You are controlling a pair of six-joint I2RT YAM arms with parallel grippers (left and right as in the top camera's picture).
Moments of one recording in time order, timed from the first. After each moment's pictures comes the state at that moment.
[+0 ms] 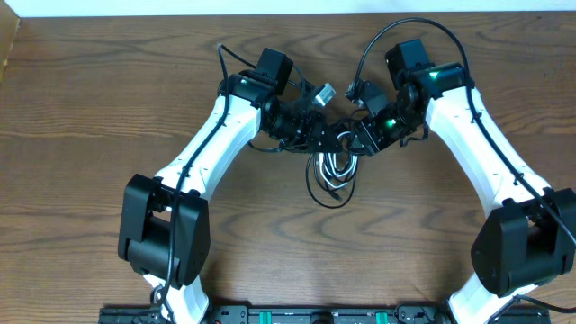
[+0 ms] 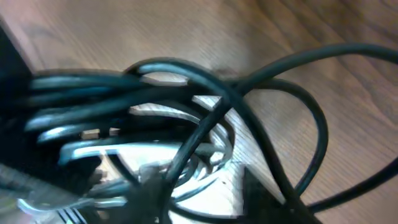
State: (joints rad) left arm -0.39 1.89 1.51 -0.93 0.99 -0.15; right arm 0.29 1.83 1.55 -1.12 -0.47 -0.27
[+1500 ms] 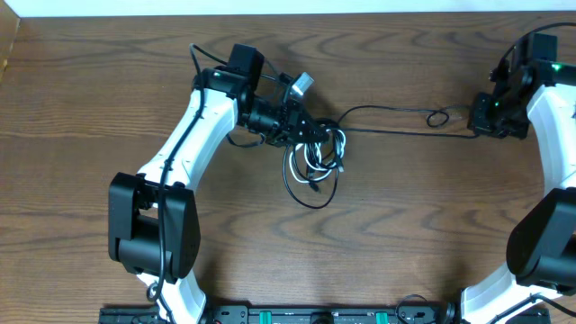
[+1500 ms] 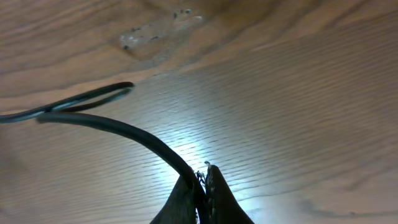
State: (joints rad) left arm -0.27 1.90 1.51 -1.00 1.17 -0.07; right arm -0.21 1.83 1.55 -1.10 -0.05 0.12
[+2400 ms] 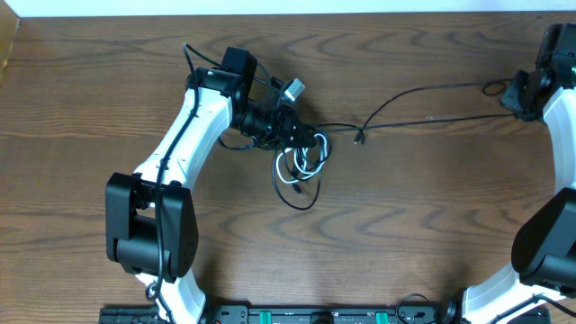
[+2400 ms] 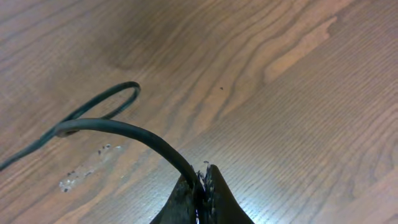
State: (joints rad) left arm -0.25 1.90 1.51 -1.08 0.97 -0.01; right arm -0.28 1.83 1.55 -0.83 0.22 0.31
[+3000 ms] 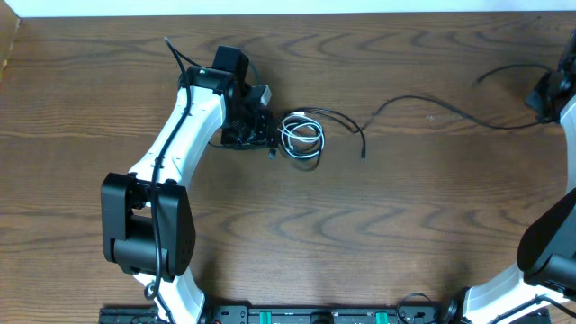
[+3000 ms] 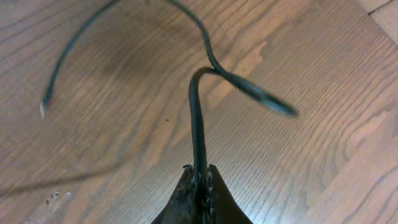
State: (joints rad) left arm -0.22 1.90 1.51 -1.09 0.40 -0.15; right arm -0.36 1.83 1.55 -0.77 0.32 0.31
